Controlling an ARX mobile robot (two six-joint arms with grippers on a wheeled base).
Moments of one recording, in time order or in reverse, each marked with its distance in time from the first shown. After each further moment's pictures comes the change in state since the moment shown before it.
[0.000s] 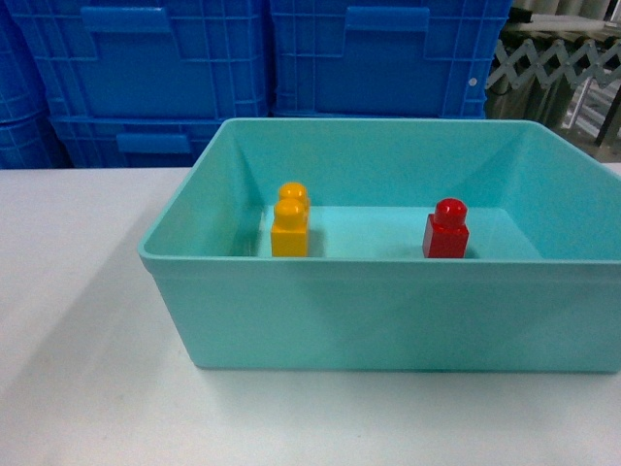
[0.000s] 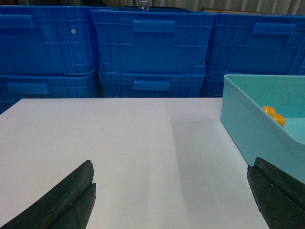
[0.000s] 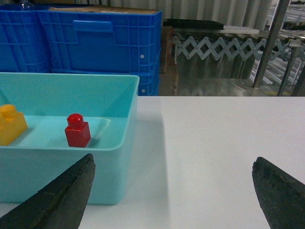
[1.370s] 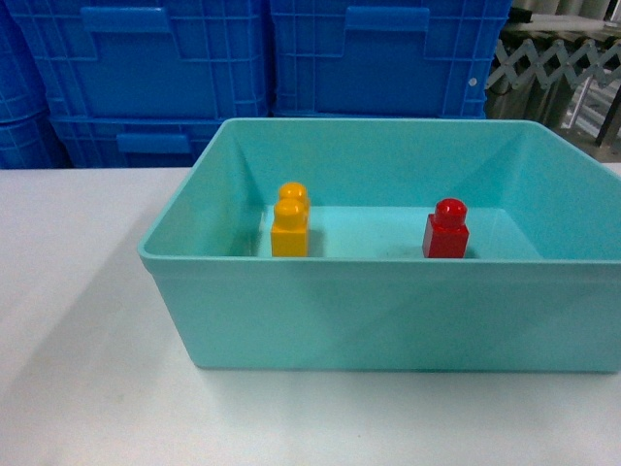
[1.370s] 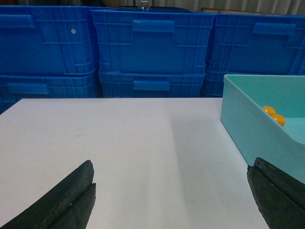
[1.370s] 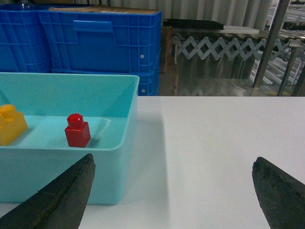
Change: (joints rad) left arm 0.000 0.000 0.000 0.000 0.000 0.000; right arm 0.000 0.000 0.000 0.000 0.000 0.000
